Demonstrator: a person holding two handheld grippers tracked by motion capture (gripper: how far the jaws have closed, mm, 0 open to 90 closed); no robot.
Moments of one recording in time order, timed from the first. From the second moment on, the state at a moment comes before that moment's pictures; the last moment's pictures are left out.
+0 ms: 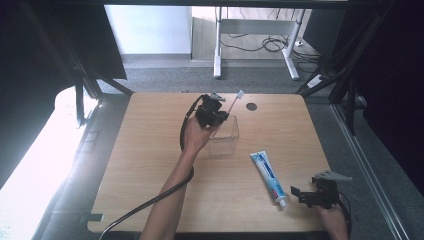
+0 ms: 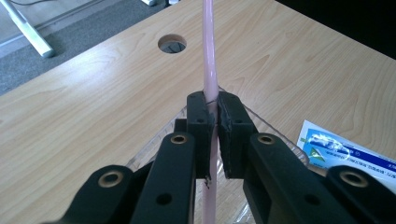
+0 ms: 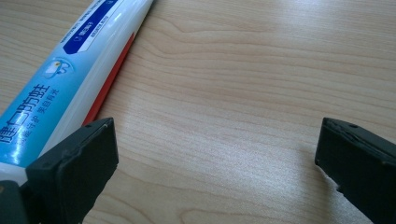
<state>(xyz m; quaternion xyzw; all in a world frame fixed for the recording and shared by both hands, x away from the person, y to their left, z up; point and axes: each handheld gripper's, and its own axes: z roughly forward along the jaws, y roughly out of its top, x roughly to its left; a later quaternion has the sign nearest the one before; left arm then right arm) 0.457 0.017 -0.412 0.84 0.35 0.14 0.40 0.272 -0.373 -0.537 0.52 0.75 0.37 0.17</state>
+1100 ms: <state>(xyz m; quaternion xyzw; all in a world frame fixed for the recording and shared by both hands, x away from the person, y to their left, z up) 0.449 0.001 -0.451 0.86 0.34 0.15 0.36 0.273 -0.372 -0.537 0.52 0.75 0.37 0.17</state>
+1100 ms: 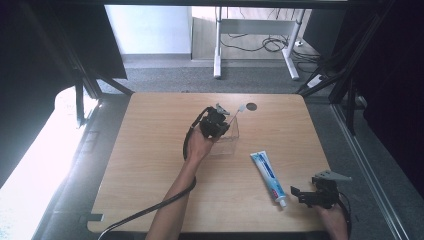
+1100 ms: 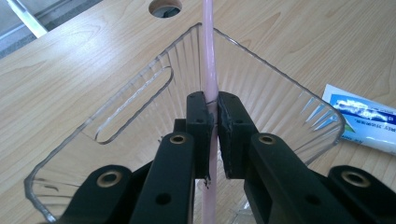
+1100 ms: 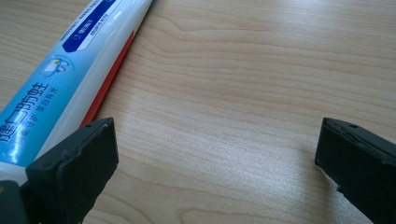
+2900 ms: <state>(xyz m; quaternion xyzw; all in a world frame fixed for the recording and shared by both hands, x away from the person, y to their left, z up) 0.445 0.003 -0.449 0.86 0.35 0.14 0.35 0.273 -0.371 -0.538 0.52 0.76 0.36 0.17</state>
